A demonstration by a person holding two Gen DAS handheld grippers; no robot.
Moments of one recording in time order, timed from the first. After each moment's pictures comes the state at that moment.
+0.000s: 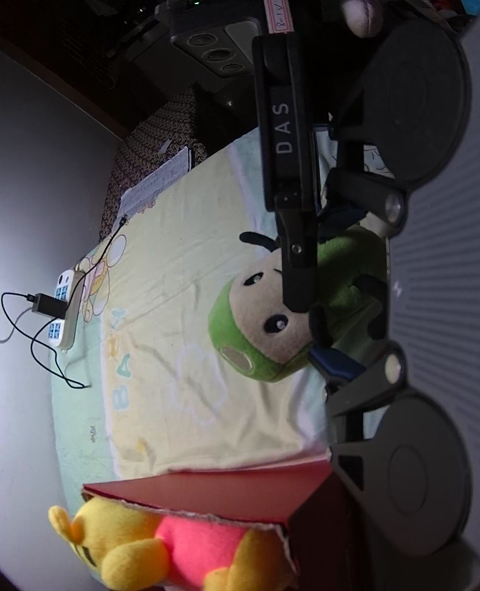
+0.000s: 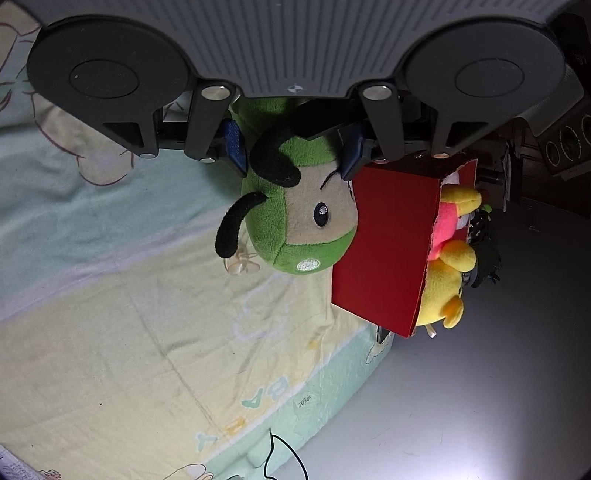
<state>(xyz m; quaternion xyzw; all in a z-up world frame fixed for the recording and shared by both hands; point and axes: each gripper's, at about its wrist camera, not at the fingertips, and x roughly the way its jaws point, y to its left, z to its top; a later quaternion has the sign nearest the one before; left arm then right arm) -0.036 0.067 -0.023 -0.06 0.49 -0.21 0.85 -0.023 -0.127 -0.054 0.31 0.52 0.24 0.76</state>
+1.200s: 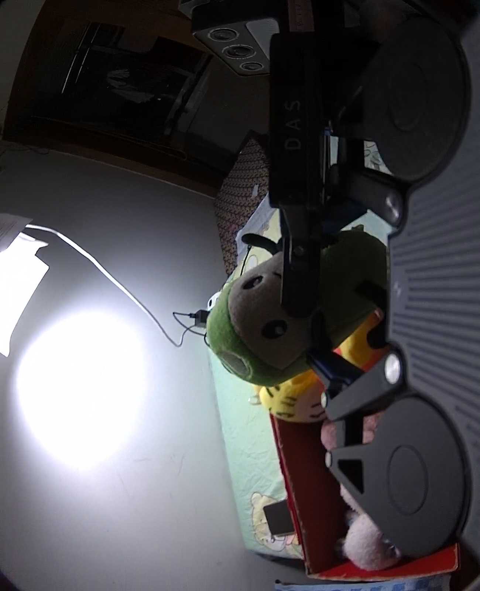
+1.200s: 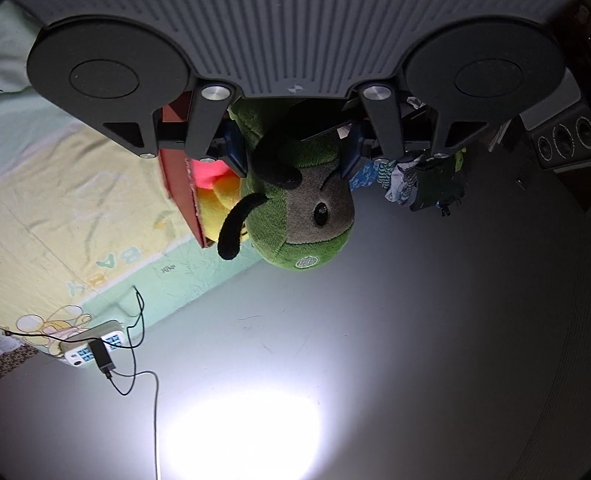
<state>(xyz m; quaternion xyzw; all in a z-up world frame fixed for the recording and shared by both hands) -0.099 0.251 0.086 -0.03 0.26 -0.29 0.92 -0.095 0.037 0.063 0.28 0.28 0.23 0.89</state>
